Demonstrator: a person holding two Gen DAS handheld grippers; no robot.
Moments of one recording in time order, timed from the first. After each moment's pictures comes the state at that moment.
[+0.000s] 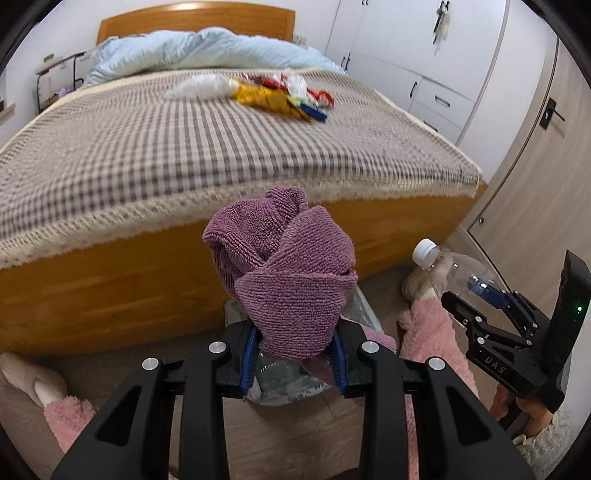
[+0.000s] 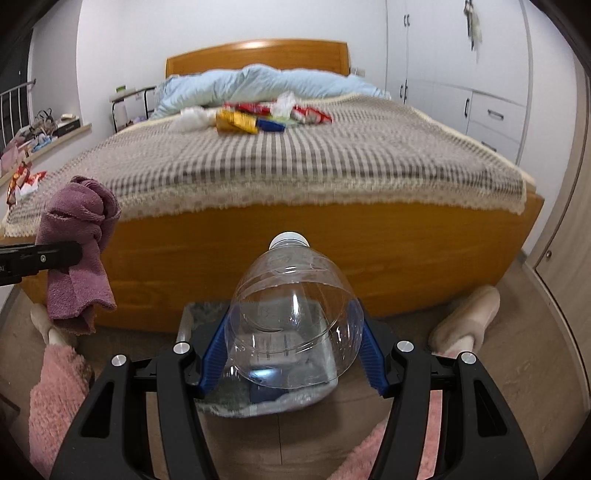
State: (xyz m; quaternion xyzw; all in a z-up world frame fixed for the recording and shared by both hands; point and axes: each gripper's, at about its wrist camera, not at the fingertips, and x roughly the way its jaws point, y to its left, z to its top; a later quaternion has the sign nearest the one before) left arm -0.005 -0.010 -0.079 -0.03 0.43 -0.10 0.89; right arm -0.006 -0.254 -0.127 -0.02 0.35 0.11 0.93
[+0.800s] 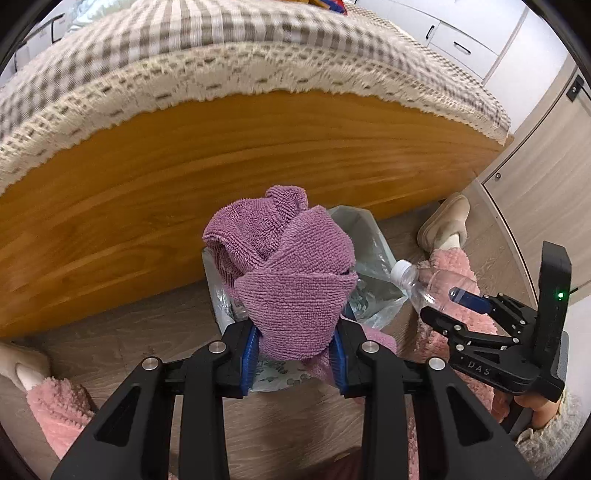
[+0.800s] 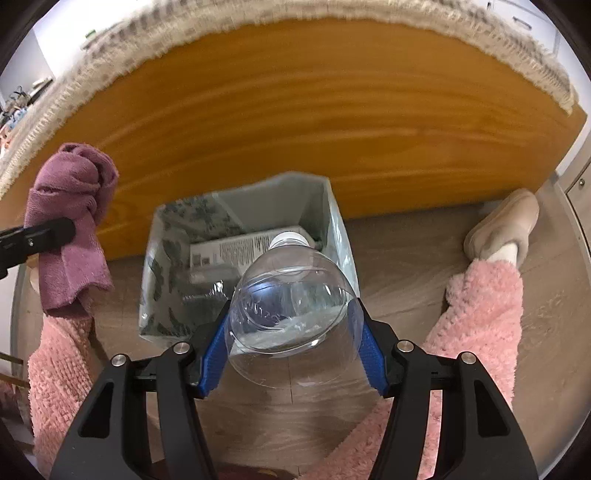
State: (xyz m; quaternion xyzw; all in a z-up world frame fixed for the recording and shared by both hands) left arm 0.054 -0.034 -0.182 -0.03 0.54 -0.10 0.83; right arm 0.044 -0.261 -0.242 0.00 0.54 0.12 0.83
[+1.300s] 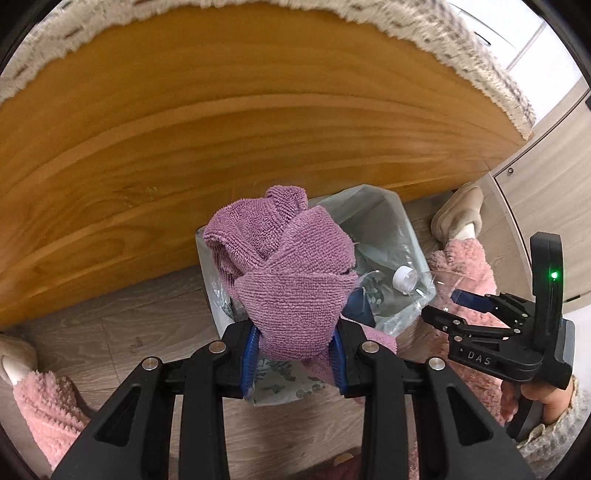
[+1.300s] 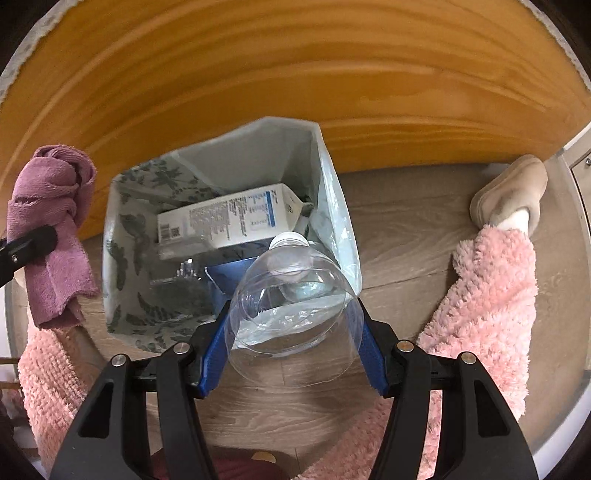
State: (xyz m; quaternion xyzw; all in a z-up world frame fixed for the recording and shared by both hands) left arm 0.083 -0.029 -0.239 -0.04 0.58 -0.10 0.81; right arm 0.082 -0.251 -0.293 -0.01 0.63 0.09 0.77
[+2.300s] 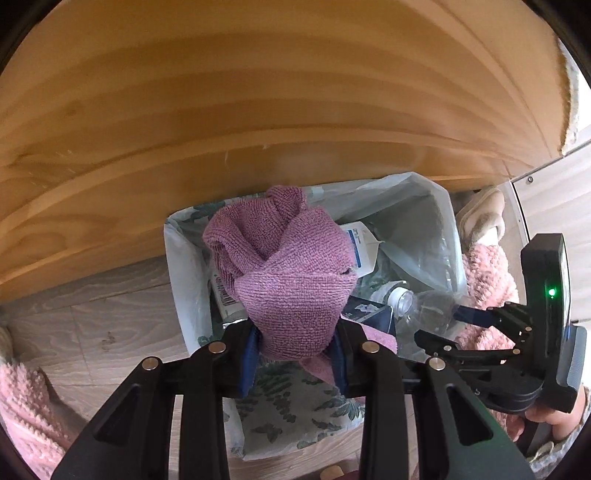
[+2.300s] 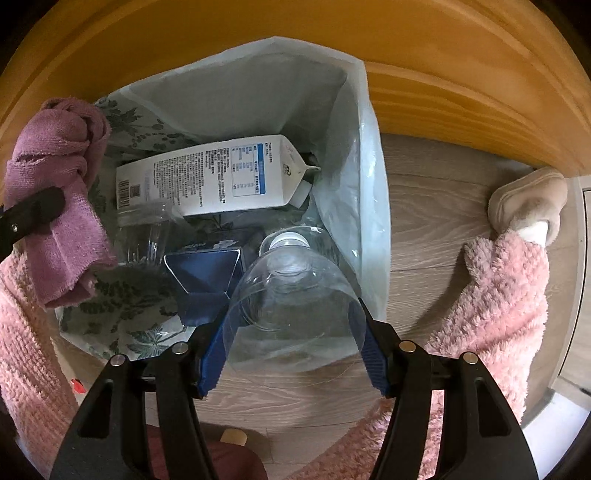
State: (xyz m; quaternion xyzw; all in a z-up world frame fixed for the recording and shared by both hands) left arm 0.120 -0.028 -0.312 -0.08 0.63 -0.08 0.77; right arm 0.124 -0.222 -0.356 -0.09 0.71 0.09 0.69
